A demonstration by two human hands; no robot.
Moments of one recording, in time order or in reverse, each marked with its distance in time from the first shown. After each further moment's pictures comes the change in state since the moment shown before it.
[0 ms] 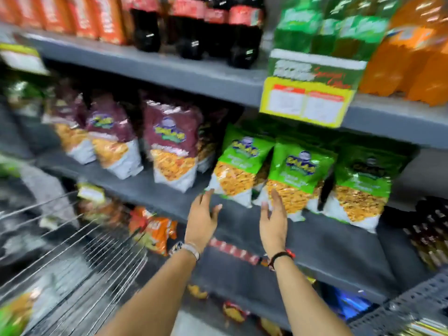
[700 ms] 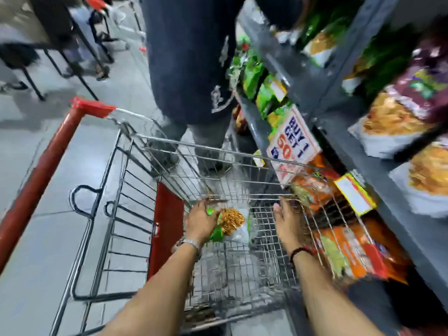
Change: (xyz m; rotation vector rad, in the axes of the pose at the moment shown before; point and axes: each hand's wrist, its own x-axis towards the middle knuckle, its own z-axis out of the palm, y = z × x) left_hand -0.166 -0.374 -0.344 0.046 0.491 -1.039; right_hand -0.235 -0.141 0.461 -0.192 -1.145 -0.238
